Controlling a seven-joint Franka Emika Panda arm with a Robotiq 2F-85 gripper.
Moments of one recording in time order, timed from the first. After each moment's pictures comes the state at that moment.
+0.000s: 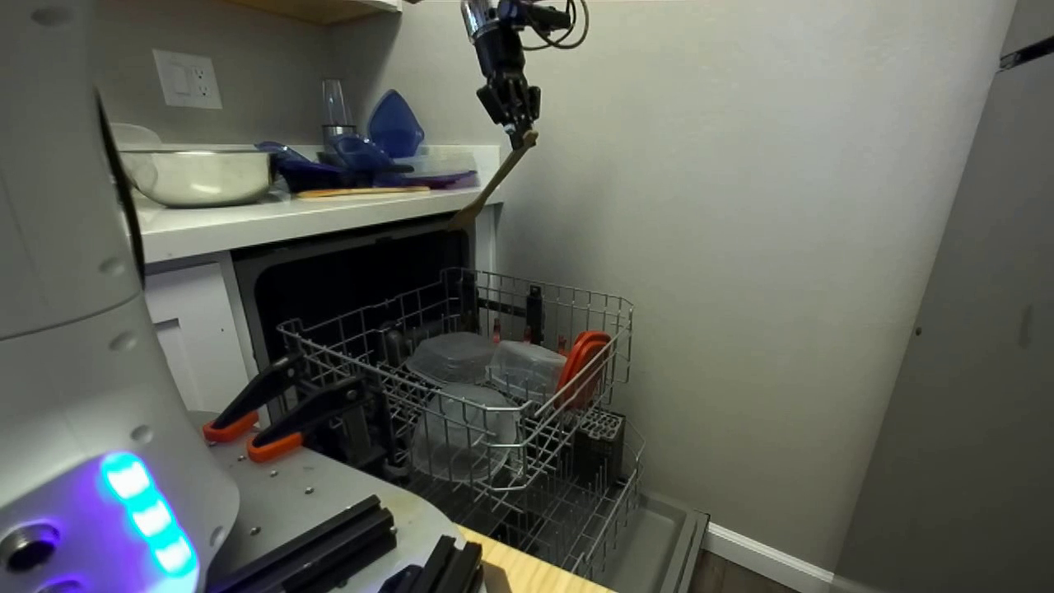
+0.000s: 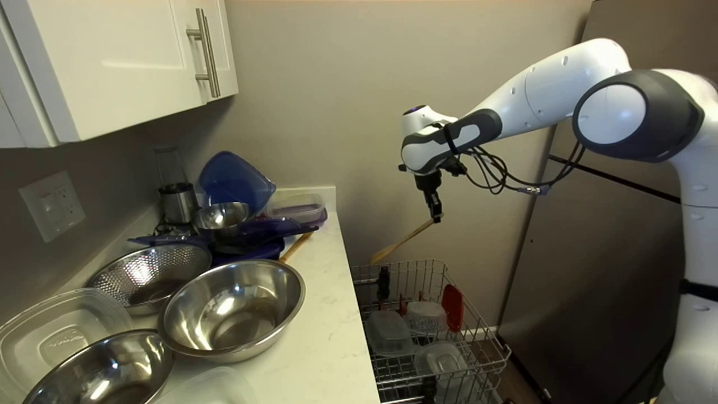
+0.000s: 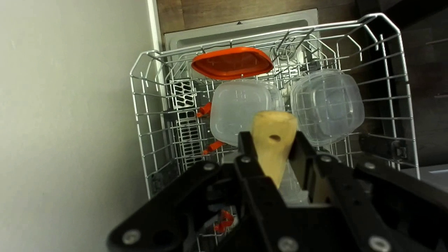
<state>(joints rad) 0.13 0.39 0.08 -1.65 -0.35 1.95 -0.95</state>
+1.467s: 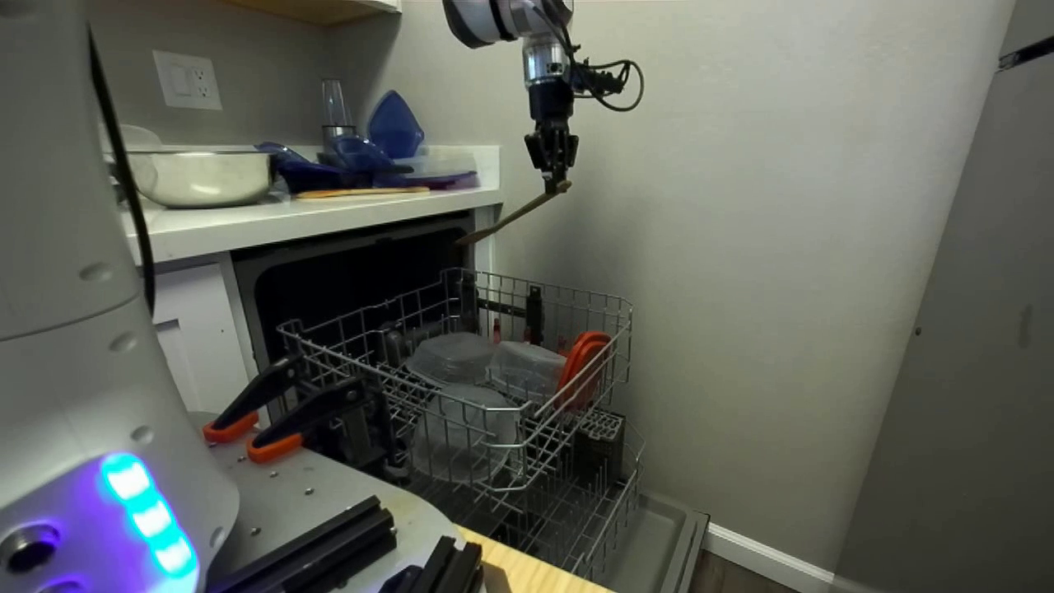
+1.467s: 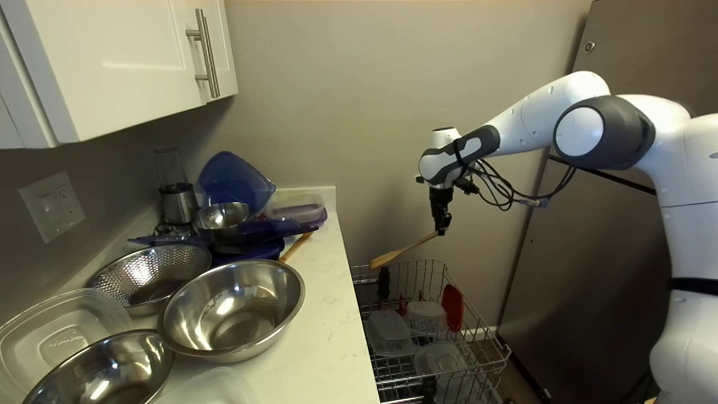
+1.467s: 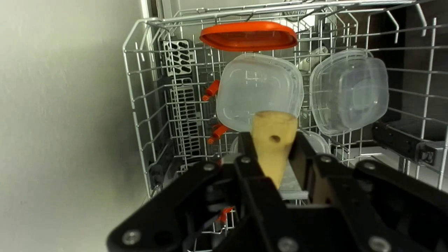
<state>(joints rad) -0.04 0.55 0.10 -1.59 -0.16 2.12 -1.25</state>
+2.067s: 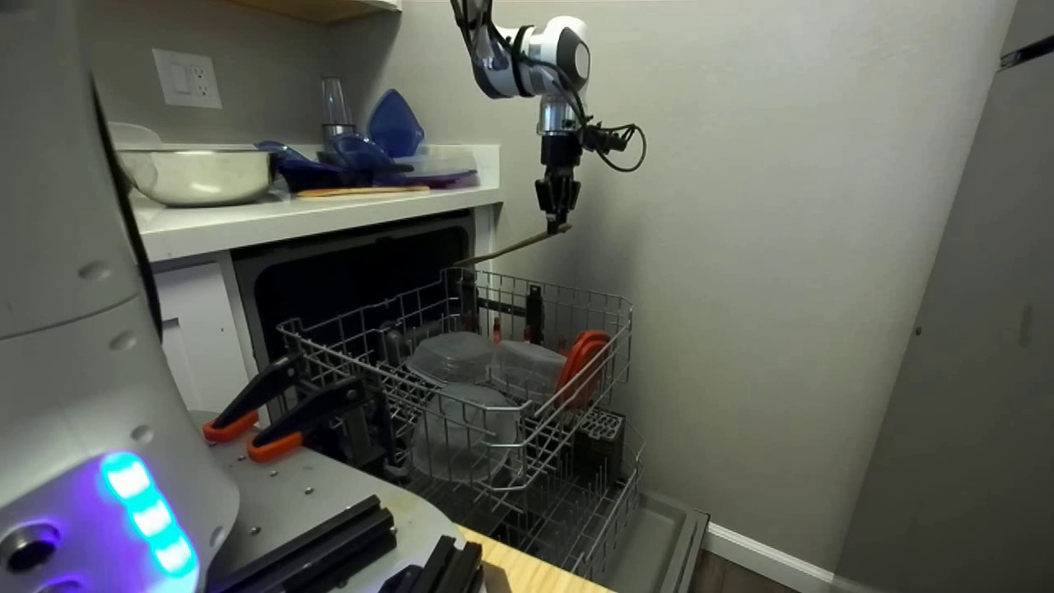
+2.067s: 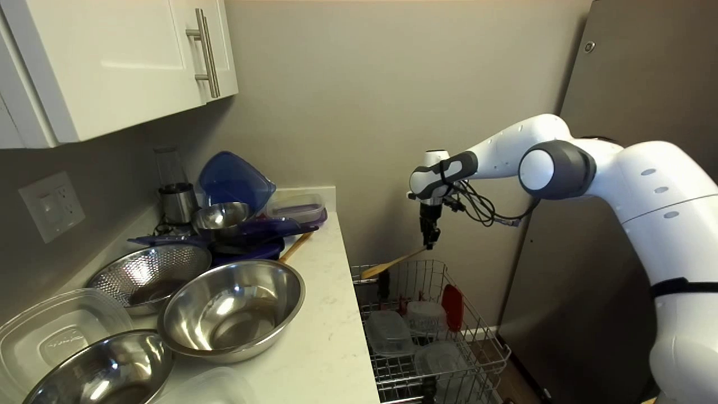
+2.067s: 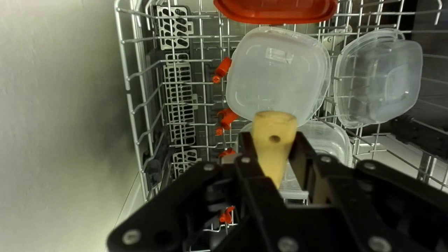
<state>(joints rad) -0.04 0.84 0.11 -1.30 -0.09 2.07 -1.36</state>
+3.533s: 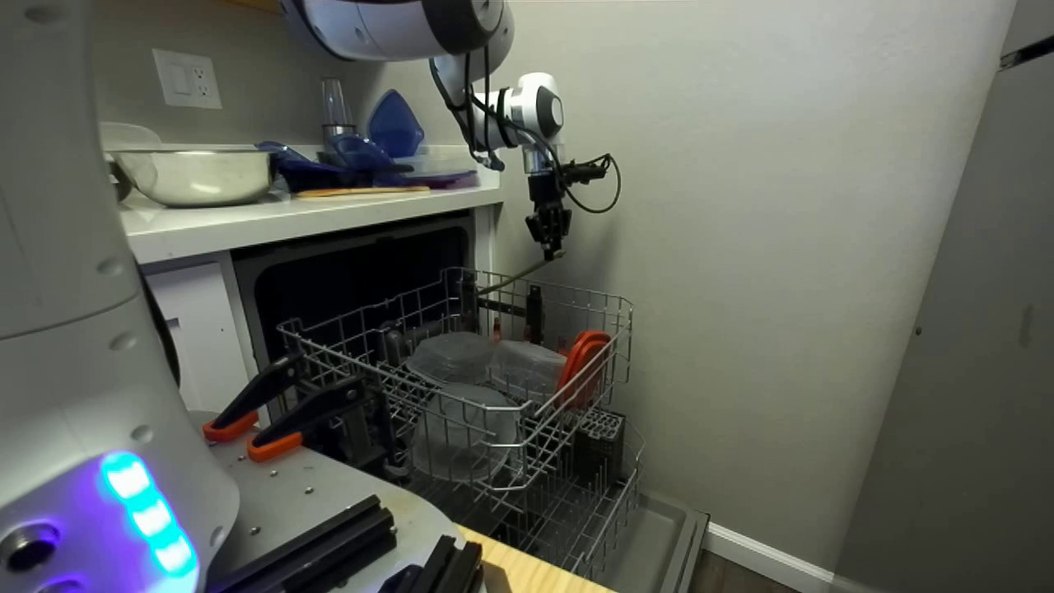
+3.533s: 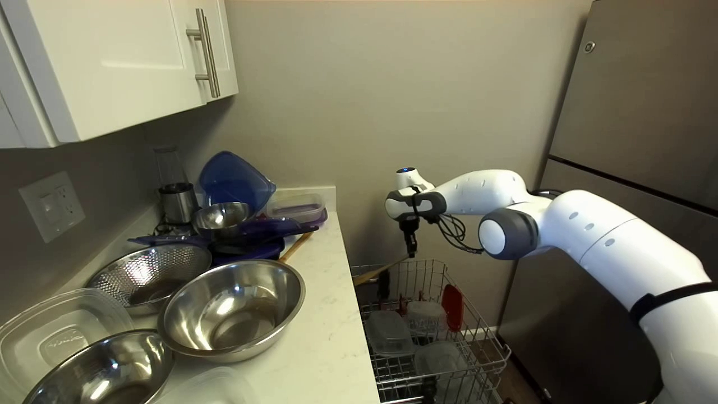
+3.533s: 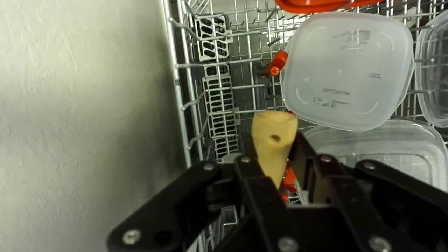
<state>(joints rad) 0.11 1.26 0.02 -0.71 -0.17 1.95 -1.17</state>
